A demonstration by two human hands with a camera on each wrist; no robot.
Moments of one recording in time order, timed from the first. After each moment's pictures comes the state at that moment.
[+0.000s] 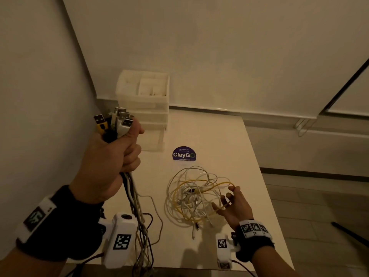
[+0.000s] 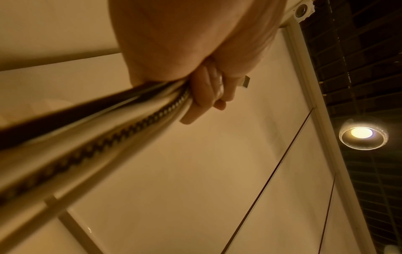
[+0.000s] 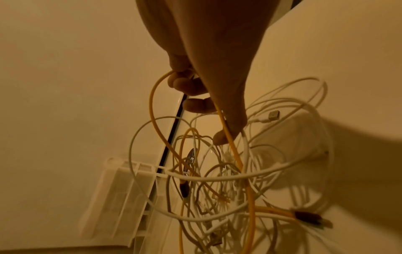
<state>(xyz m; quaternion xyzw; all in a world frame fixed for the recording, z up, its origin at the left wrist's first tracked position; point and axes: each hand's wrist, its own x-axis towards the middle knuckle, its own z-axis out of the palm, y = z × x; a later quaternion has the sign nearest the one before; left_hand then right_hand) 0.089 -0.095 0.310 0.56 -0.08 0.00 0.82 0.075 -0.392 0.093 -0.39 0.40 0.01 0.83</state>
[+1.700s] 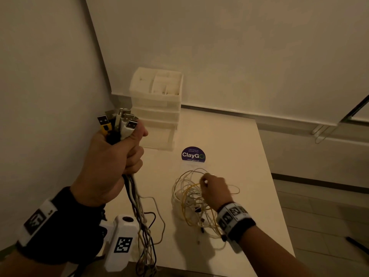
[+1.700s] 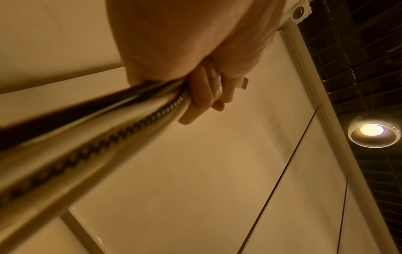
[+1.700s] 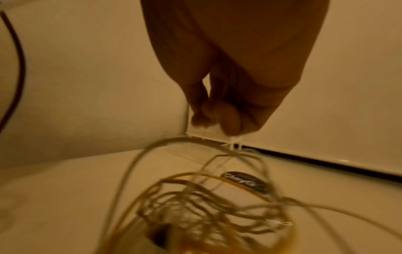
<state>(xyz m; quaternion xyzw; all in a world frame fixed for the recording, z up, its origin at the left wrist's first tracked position) 0.080 -0.089 0.313 0.59 -0.03 0.04 0.81 0.127 -0.325 0.118 -0.96 0.05 0.07 0.26</state>
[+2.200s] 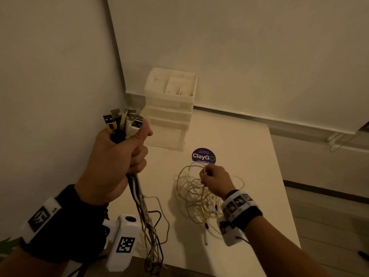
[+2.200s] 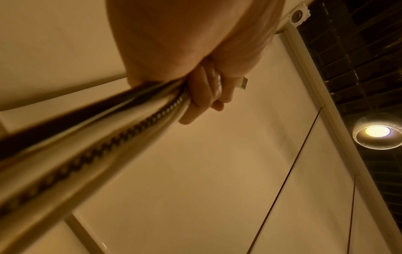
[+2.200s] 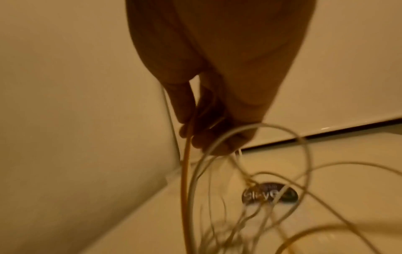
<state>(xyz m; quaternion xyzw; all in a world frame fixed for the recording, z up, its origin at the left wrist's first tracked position) 0.071 -0.066 0.317 0.59 -0.01 0.06 0.80 0.154 -0.302 0.144 -0.91 0.01 0.12 0.39</state>
